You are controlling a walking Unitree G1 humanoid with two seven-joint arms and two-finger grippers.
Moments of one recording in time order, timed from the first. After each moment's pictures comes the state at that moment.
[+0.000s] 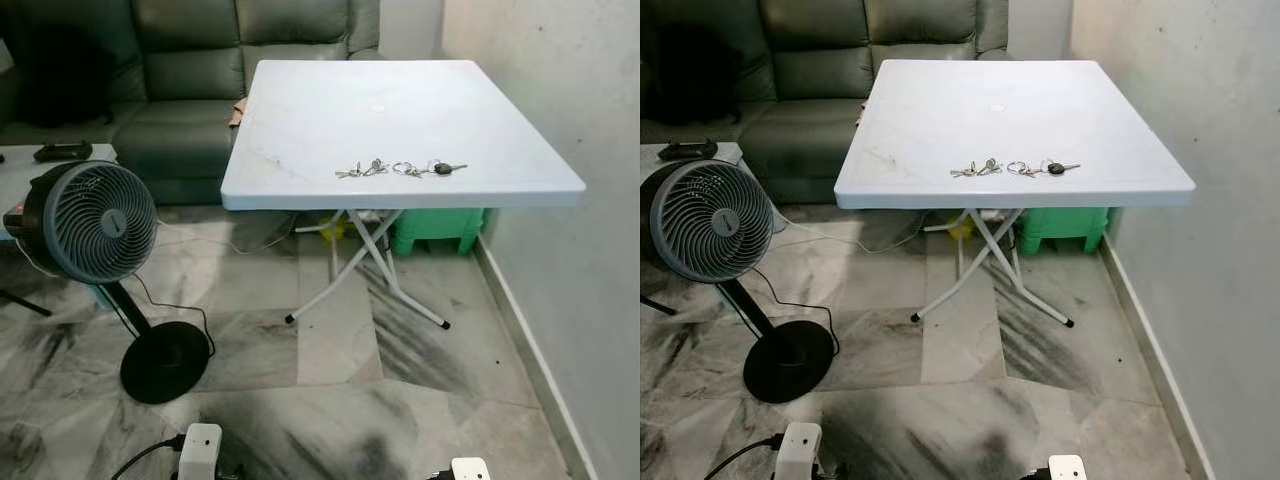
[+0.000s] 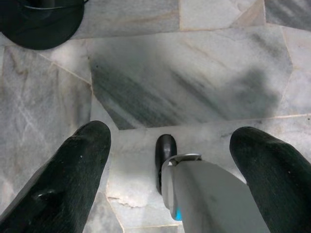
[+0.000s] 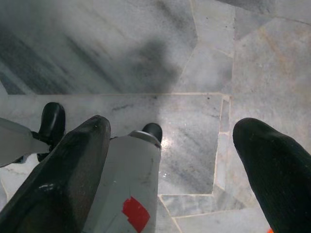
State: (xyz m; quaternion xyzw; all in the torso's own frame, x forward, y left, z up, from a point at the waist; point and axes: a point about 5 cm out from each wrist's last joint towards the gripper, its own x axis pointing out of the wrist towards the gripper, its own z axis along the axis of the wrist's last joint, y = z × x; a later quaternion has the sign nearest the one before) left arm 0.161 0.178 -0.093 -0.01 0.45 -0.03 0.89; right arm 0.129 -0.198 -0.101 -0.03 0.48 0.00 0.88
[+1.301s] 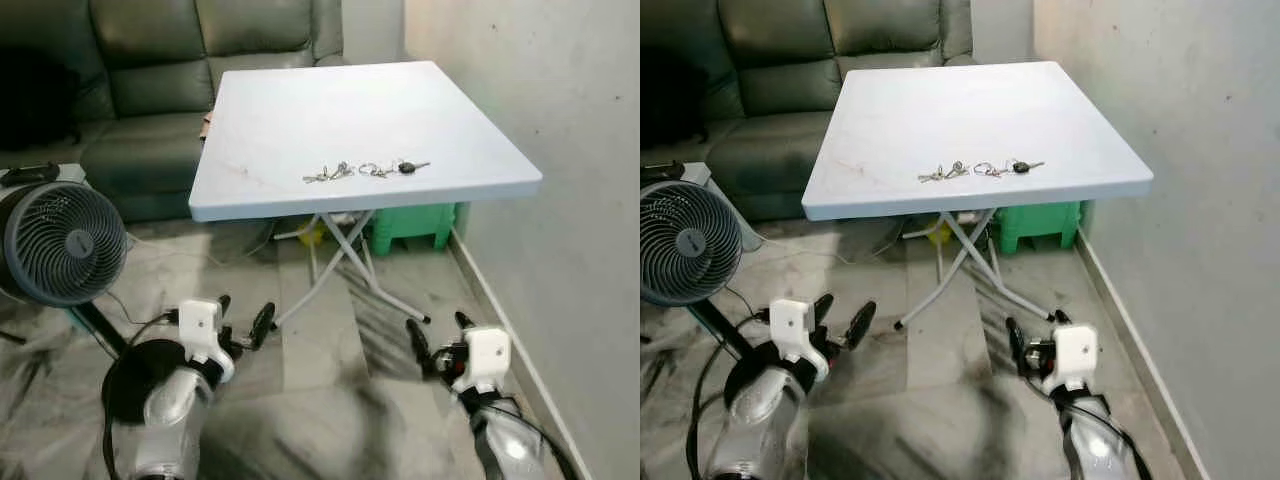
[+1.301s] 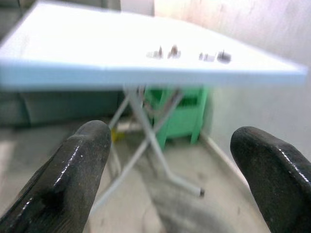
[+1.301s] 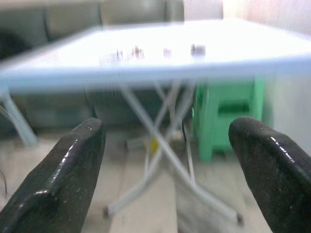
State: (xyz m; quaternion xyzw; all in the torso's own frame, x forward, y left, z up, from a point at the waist) left arm 0.289 0.155 0.075 -0.09 0.00 -0.17 0.98; right arm 0.264 -0.177 0.073 0.02 -0.04 0.09 1.00
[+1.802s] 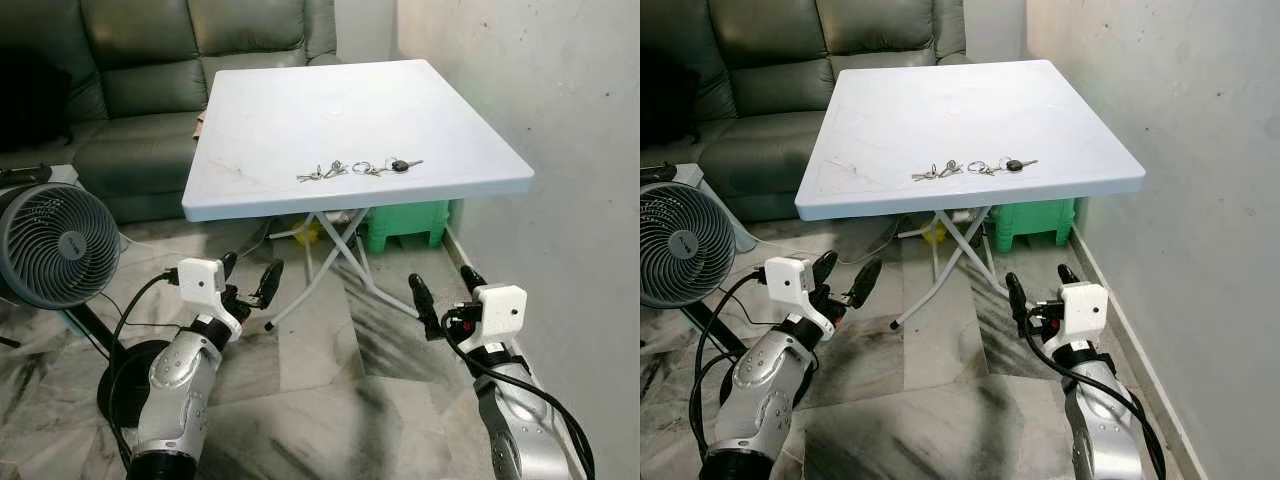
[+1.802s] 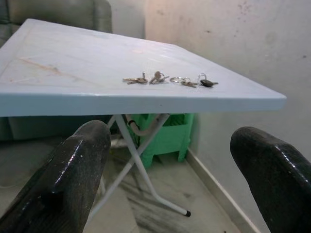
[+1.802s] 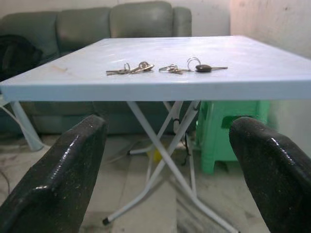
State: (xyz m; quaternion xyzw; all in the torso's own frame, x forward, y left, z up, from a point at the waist) left arm 0.293 0.142 0.097 -0.12 -0.02 -0.17 0.98; right arm 0.268 -0.172 0.091 0.01 -0.04 0.11 0.99
